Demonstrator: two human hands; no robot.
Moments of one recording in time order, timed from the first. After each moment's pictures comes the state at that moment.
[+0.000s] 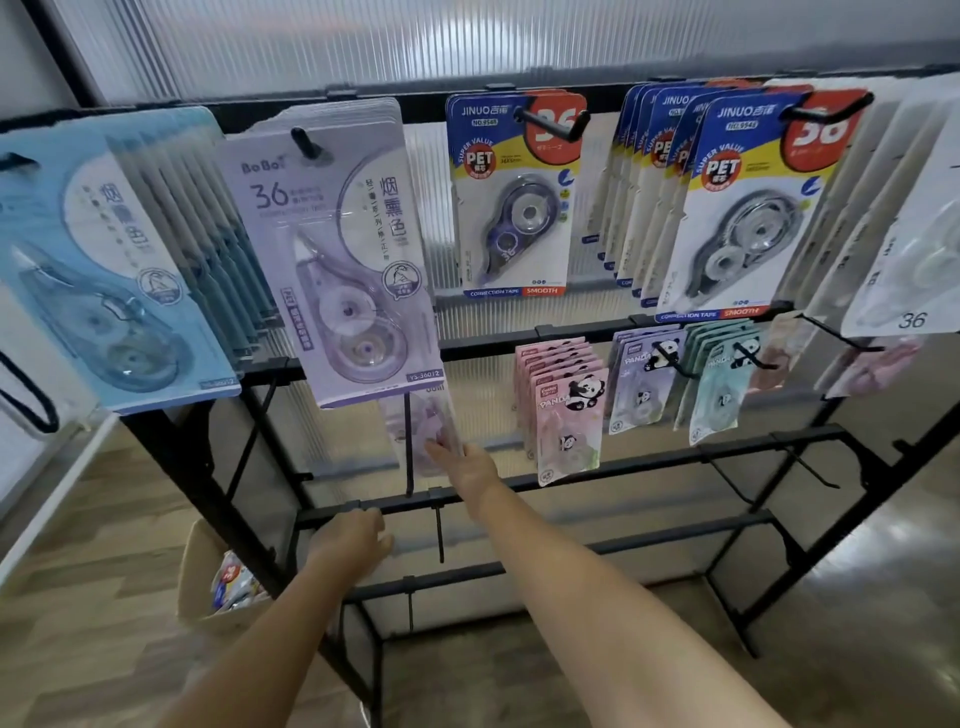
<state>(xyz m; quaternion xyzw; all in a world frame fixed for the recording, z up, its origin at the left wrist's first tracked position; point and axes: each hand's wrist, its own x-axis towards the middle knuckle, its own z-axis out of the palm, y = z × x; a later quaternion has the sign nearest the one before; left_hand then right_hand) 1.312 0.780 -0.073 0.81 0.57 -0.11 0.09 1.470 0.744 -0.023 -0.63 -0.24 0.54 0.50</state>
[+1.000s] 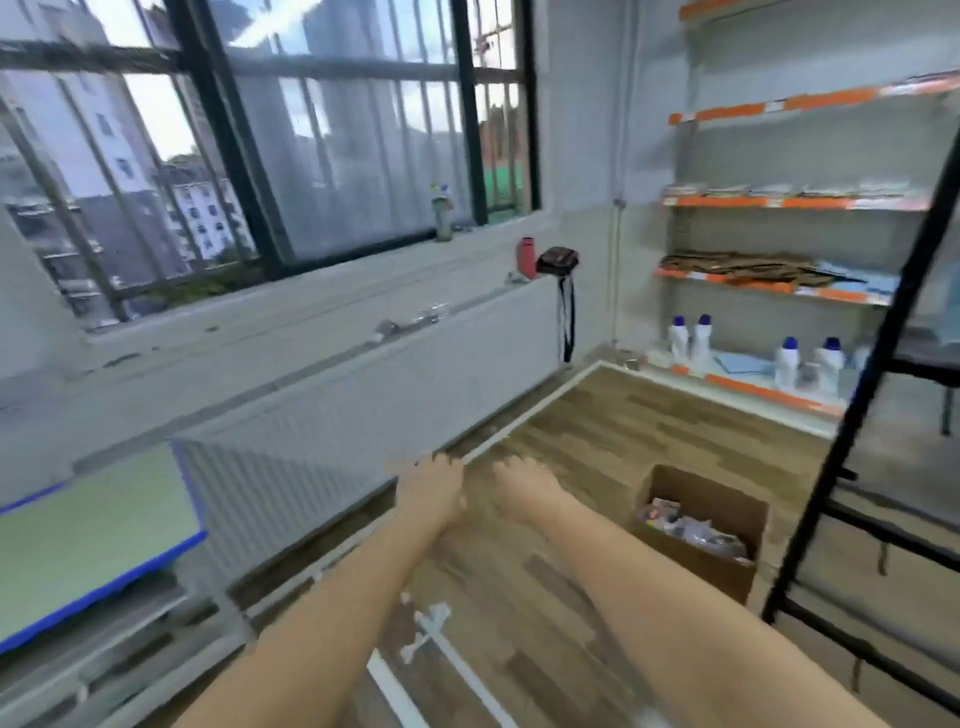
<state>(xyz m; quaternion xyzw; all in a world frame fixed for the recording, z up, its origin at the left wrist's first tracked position) 0.799 0.423 0.073 0.54 0.83 -0.10 -0.04 0.904 0.504 0.057 -0.35 -0.93 0.07 -0.01</state>
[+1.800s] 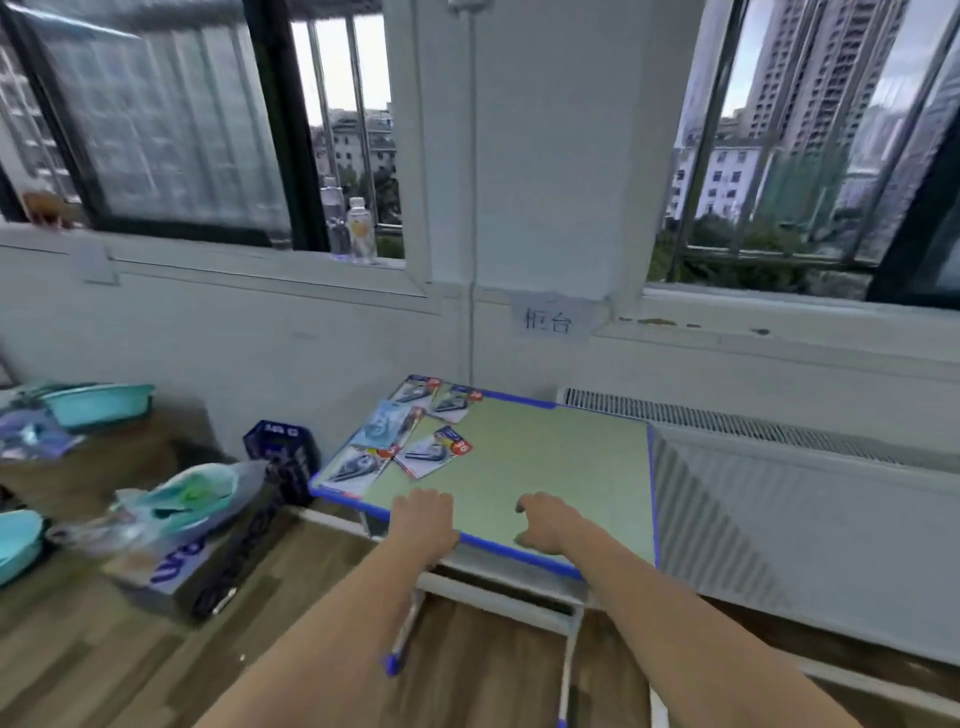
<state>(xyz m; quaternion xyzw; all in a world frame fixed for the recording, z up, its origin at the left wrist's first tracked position) 0.320 0.031 0.010 0.05 0.99 -0.05 0.11 0.298 0.205 0.009 0.10 -0.97 0.09 -0.19</state>
